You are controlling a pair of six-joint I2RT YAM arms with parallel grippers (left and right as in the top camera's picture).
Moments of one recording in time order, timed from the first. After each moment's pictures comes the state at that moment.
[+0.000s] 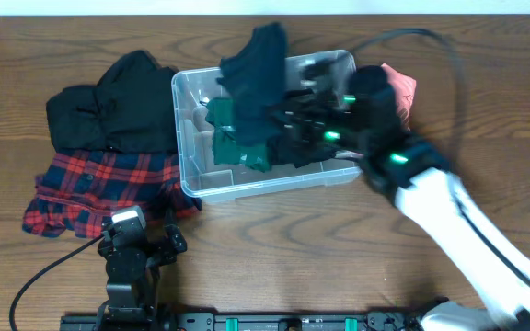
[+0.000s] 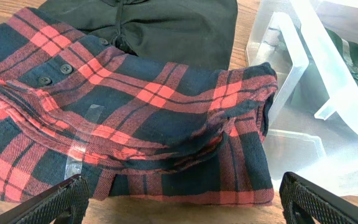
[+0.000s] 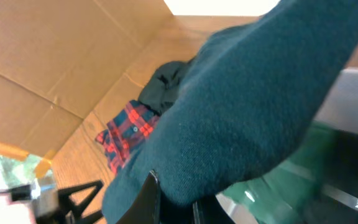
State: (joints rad) left arm -0.07 0.01 0.17 -0.65 -0.20 -0.25; right arm 0.53 1.48 1.18 -0.12 -0.50 0.47
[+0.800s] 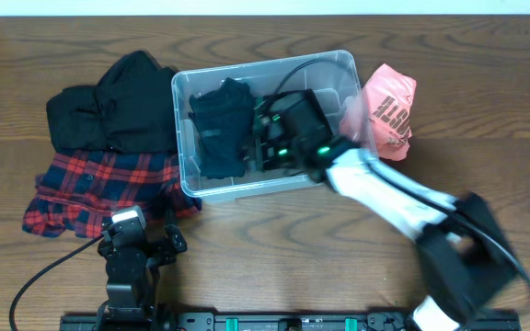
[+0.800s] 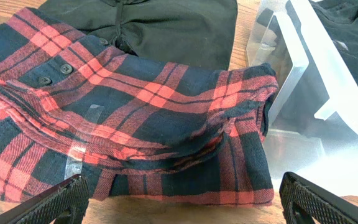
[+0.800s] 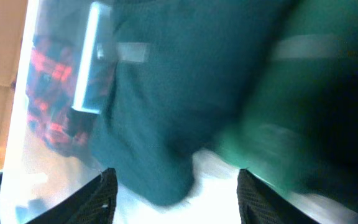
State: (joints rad) left arm -0.07 0.01 0.17 -0.65 -0.20 -0.25; right arm 0.61 1.77 1.17 -0.24 -0.37 0.57
